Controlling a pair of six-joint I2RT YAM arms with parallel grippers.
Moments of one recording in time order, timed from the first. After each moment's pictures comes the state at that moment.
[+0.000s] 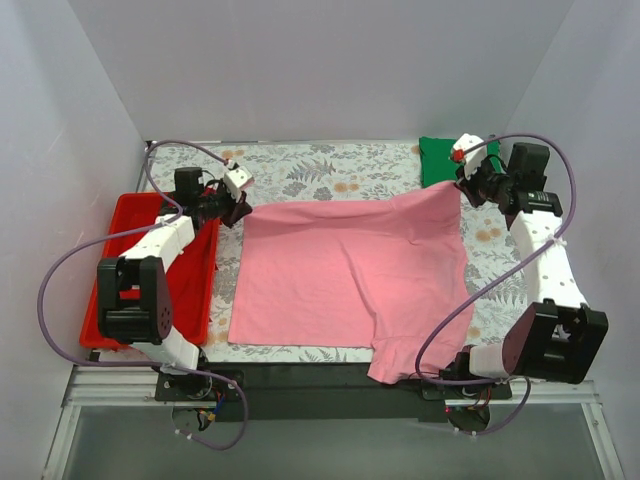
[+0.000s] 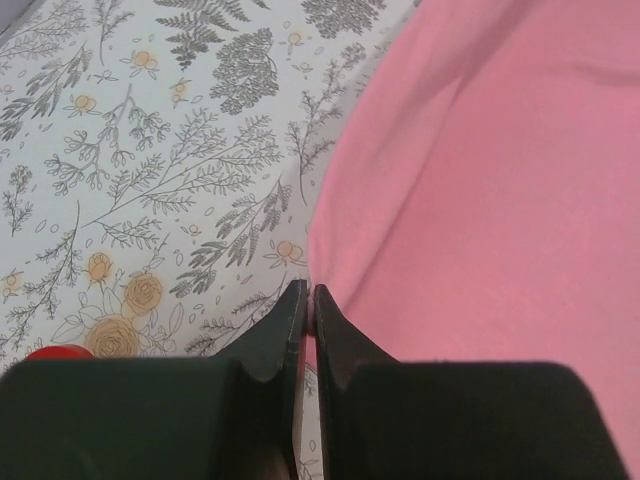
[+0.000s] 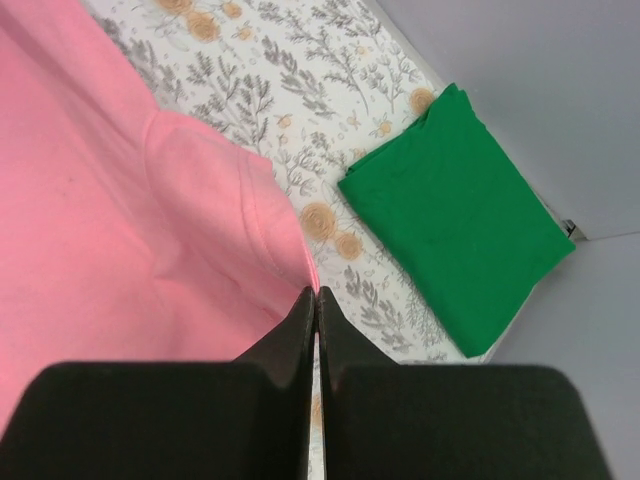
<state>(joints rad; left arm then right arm) -0.02 1.62 1.05 -0.08 0.70 0.55 -0.12 1.40 1.25 -0.45 -0.61 -0.77</state>
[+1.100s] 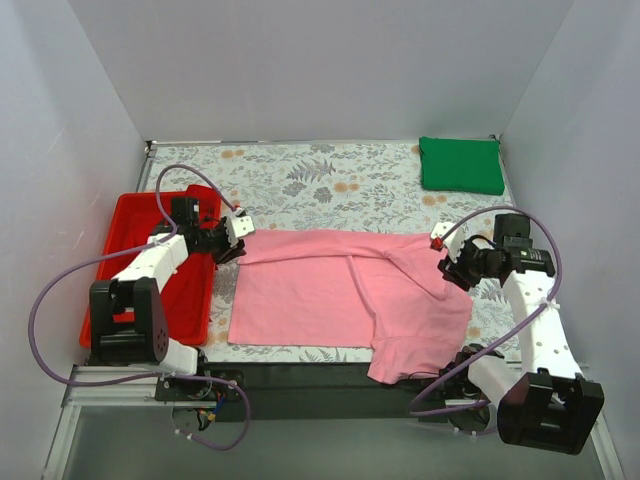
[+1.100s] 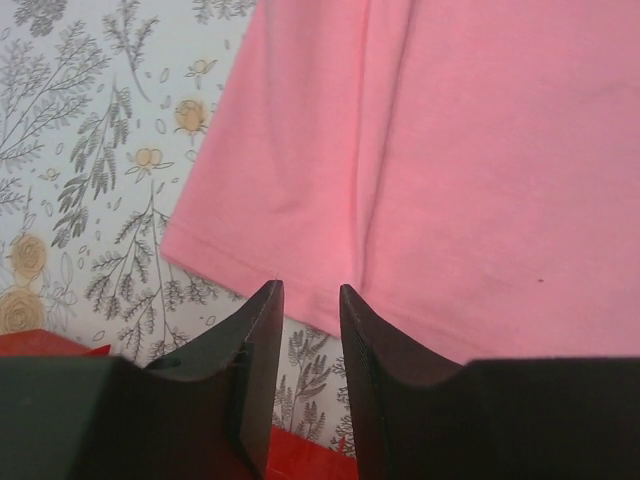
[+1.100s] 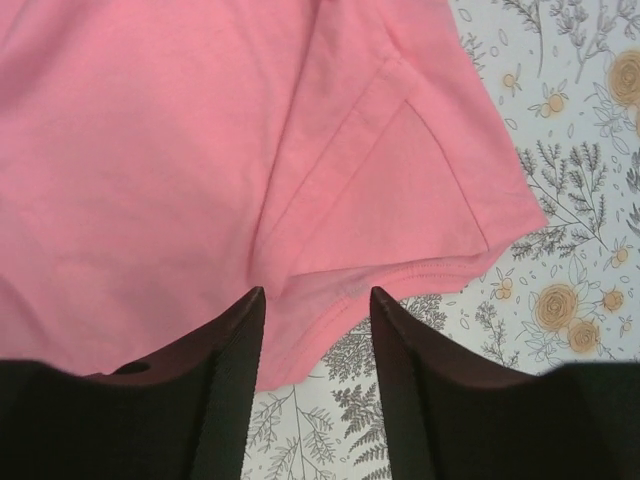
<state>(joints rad) 0.03 1.47 0.86 -0.41 0.77 1.12 -0.12 1.01 0.82 -0.87 -0.60 -1.11</state>
